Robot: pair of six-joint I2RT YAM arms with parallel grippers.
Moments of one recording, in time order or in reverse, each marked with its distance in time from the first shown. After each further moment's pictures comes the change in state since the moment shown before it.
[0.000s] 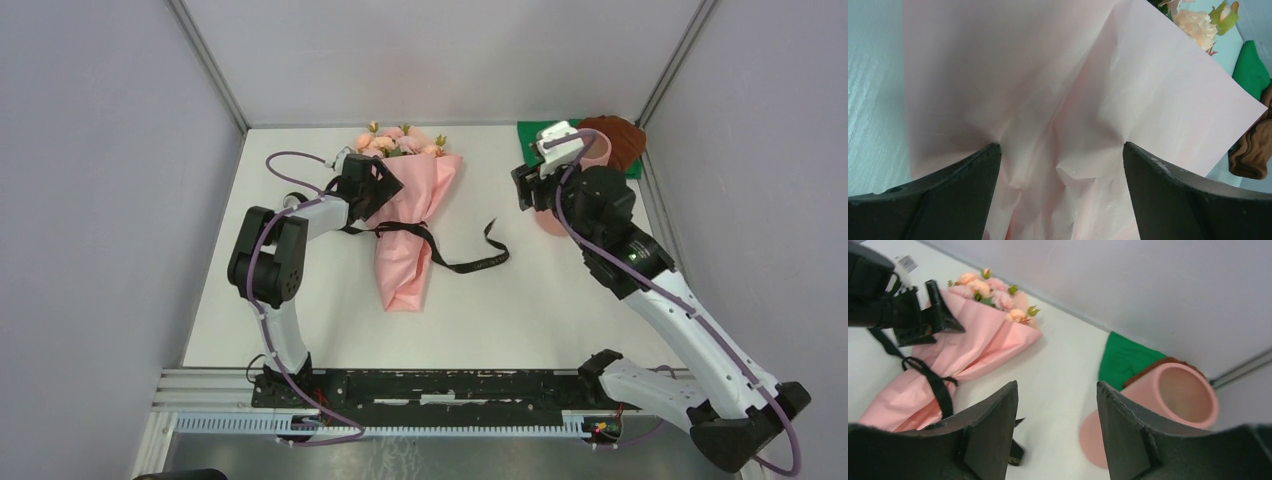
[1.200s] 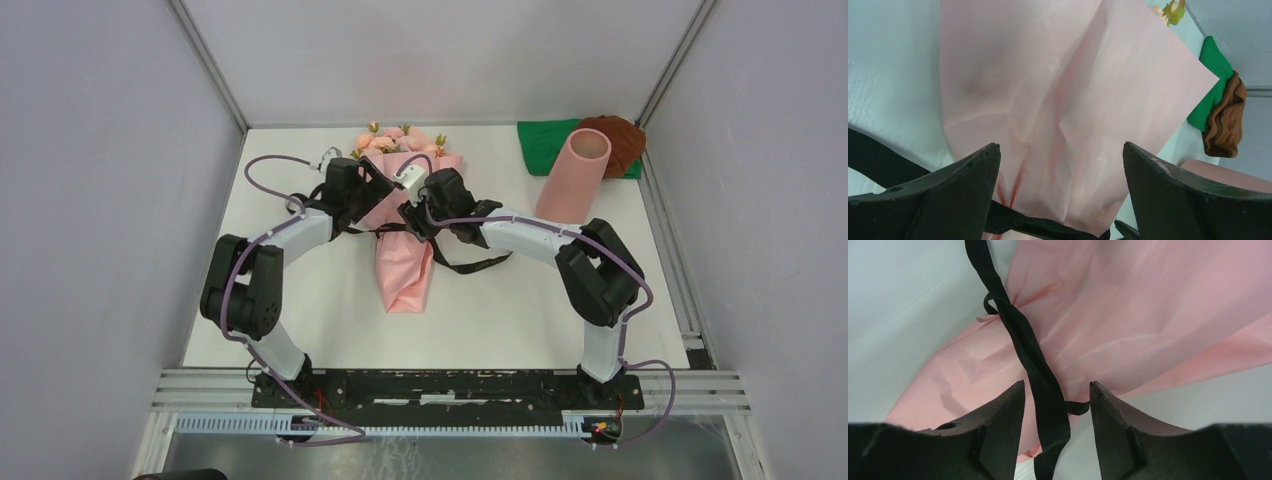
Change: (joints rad) left arm 0.006 -0.237 -0.142 -0.009 0.001 0.012; right arm 0.188 0.914 0.187 0.208 -0.315 0.082
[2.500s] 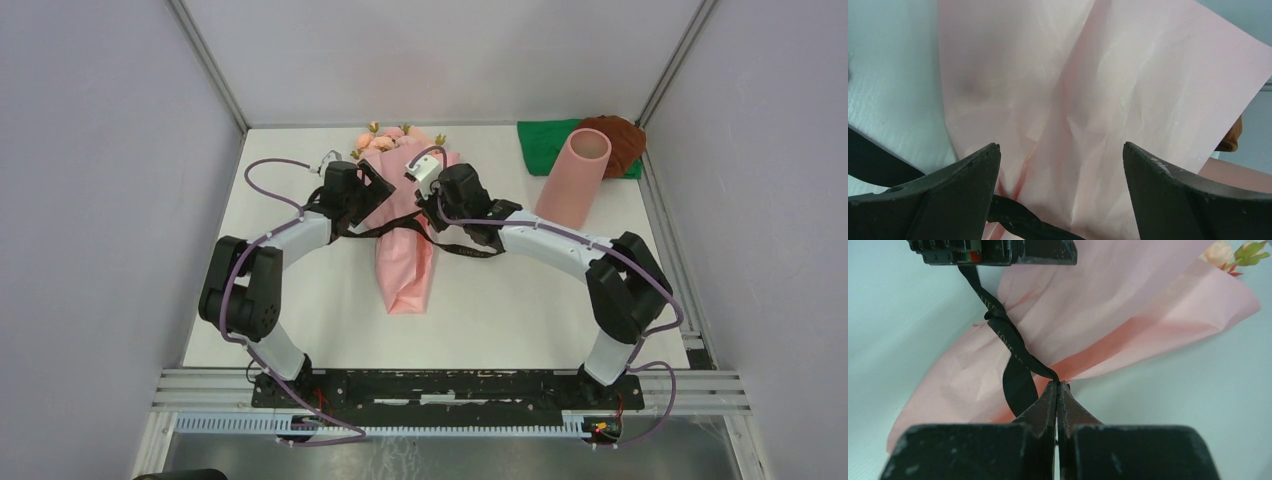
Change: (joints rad) left arm 0.007 -0.014 -0.035 0.011 0.026 0.001; right arm -0.004 -0.125 -0.064 -0.006 0.063 0.012
